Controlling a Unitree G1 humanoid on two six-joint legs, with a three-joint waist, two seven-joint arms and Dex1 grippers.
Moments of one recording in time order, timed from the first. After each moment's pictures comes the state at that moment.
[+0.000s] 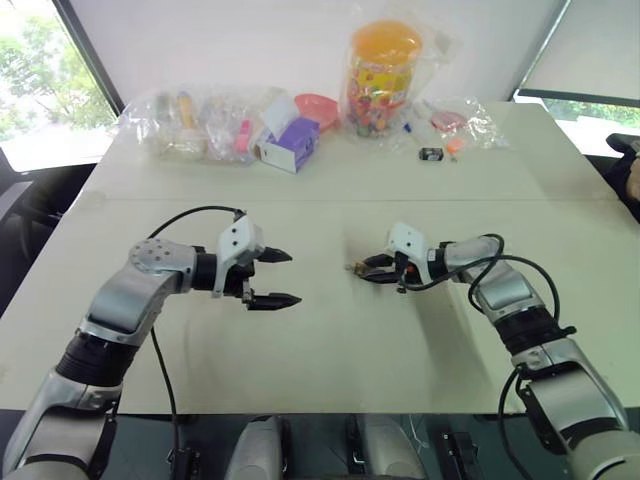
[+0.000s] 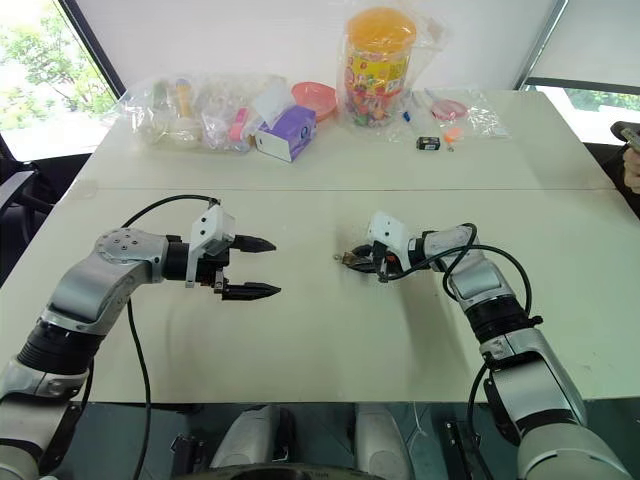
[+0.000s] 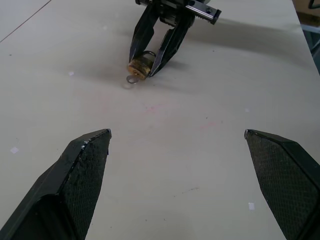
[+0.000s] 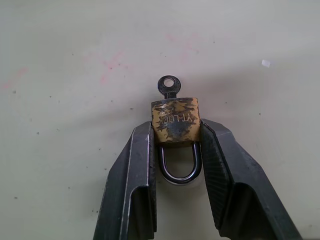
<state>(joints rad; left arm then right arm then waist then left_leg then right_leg) -0.48 0.69 -0.17 -0.12 -0.39 0.53 -1.16 -0.61 -0.58 0.27 0.37 0.03 0.10 1.09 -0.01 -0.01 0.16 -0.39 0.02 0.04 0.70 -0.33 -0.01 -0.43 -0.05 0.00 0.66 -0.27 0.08</state>
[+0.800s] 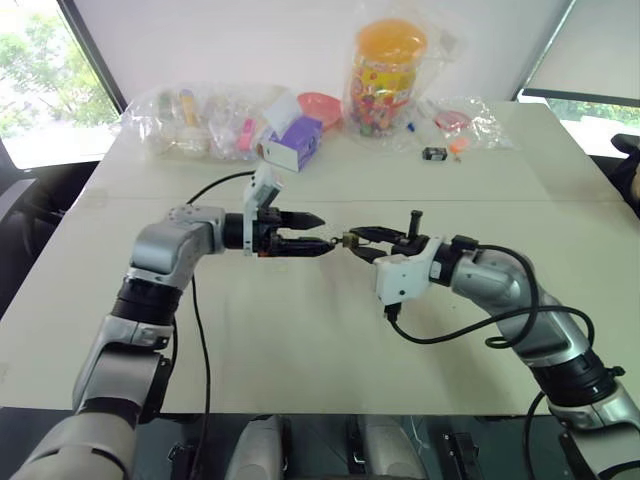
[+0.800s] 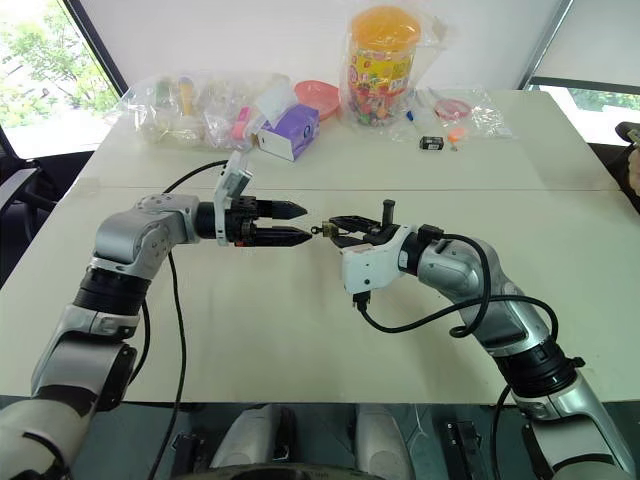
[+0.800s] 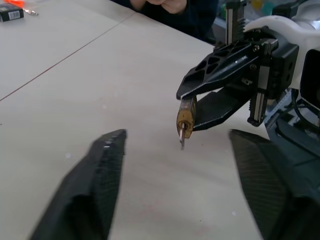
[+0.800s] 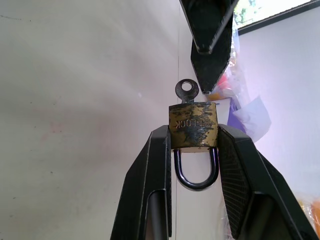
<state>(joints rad) -0.79 0.47 -0.13 0.22 -0.51 0.69 -1.20 -0.41 -0.70 0.24 -0.28 -0.35 -0.18 0.71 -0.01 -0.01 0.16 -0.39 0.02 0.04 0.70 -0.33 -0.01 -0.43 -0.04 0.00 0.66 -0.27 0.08</state>
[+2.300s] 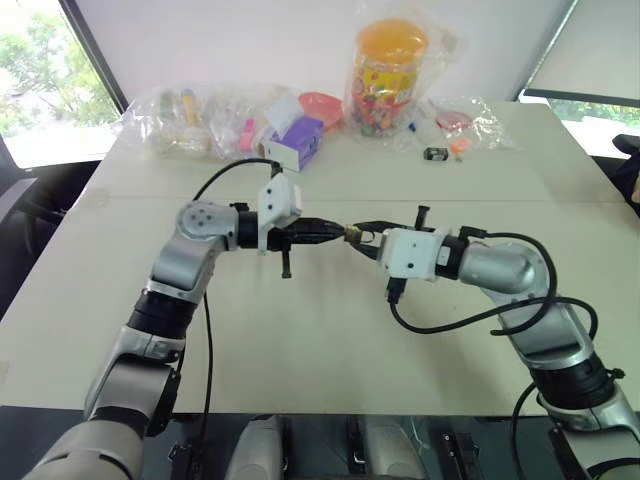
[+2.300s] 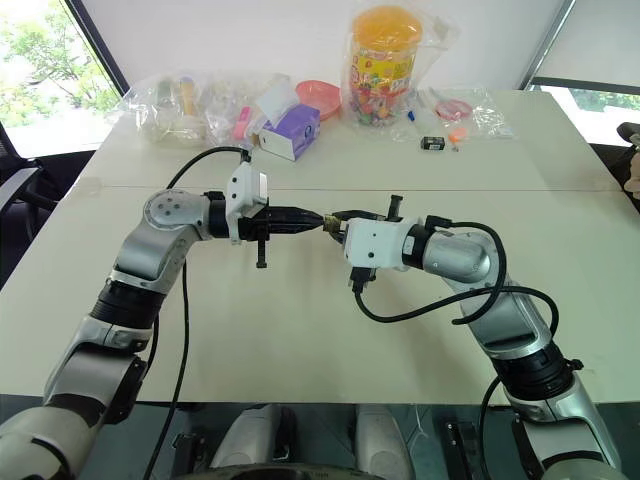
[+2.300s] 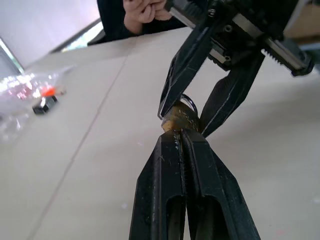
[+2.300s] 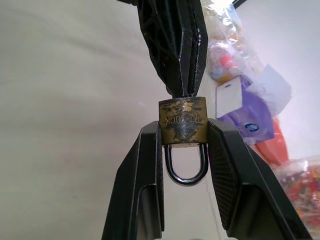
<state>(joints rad) -0.70 0.43 -0.19 0.16 -0.23 0.01 -1.18 -0.43 -0.65 0.18 -0.41 -0.10 0.22 0.87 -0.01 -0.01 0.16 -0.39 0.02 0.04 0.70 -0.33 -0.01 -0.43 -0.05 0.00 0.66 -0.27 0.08</state>
